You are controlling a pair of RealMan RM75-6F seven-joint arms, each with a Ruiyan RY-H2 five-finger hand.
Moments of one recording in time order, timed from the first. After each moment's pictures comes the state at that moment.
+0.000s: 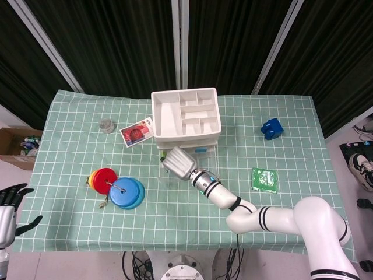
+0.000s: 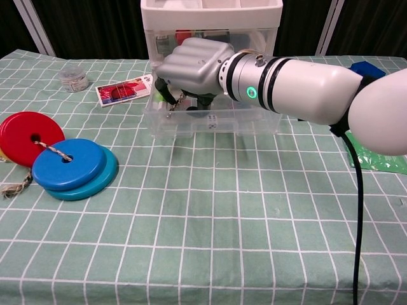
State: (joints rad) left arm 0.03 -1.24 -0.04 -1.44 1.54 1.64 -0.04; right arm 1.18 -1.73 0.14 -1.27 -1.07 0.83 -0.73
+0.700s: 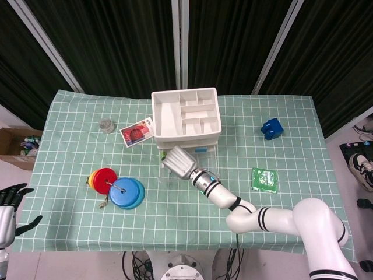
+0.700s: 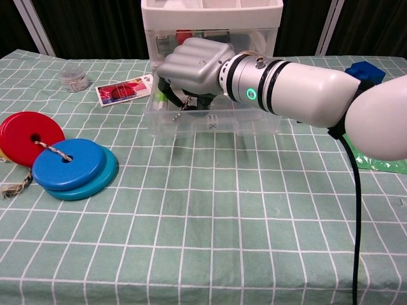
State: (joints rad) left arm 0.03 -1.24 -0.04 -1.44 1.54 1.64 -0.05; right arm 1.16 -1.75 0.15 -1.24 -1.11 0.84 -0.70
